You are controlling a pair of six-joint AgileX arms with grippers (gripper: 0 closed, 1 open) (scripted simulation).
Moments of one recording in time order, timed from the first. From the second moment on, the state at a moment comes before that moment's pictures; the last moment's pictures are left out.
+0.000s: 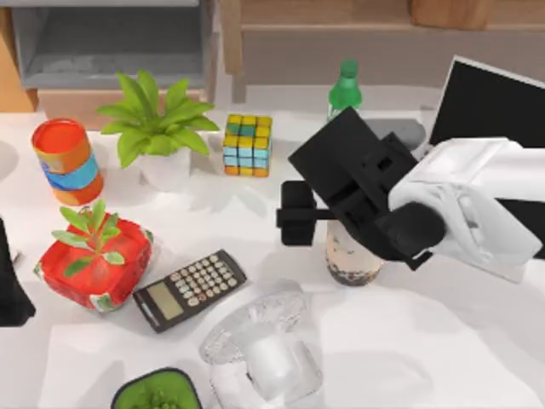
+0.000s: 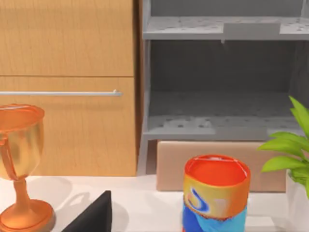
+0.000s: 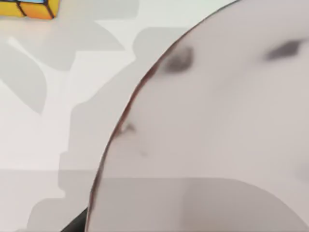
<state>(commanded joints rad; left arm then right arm) 0.00 0.00 0.00 0.00 0.00 0.00 0.80 1.77 1.10 -0.42 0.48 0.70</state>
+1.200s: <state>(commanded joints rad) 0.00 0.00 0.00 0.00 0.00 0.00 0.80 1.77 1.10 -0.42 0.48 0.70</state>
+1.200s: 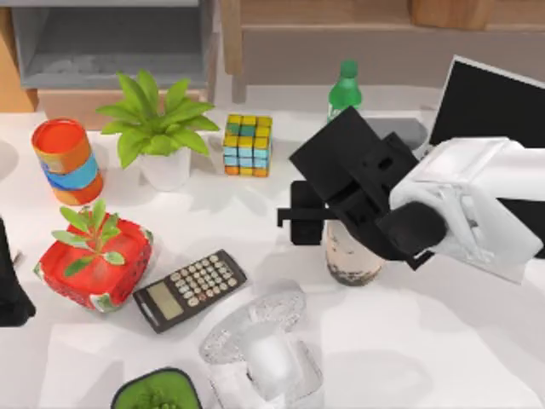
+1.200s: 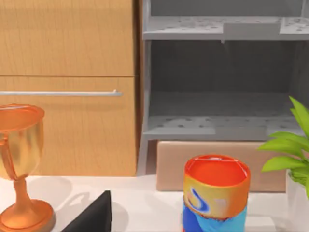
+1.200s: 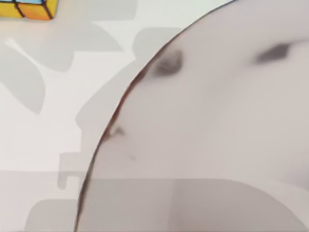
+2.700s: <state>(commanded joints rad) 0.00 0.00 0.00 0.00 0.00 0.00 0.34 1.58 1.11 -0.53 0.37 0.34</state>
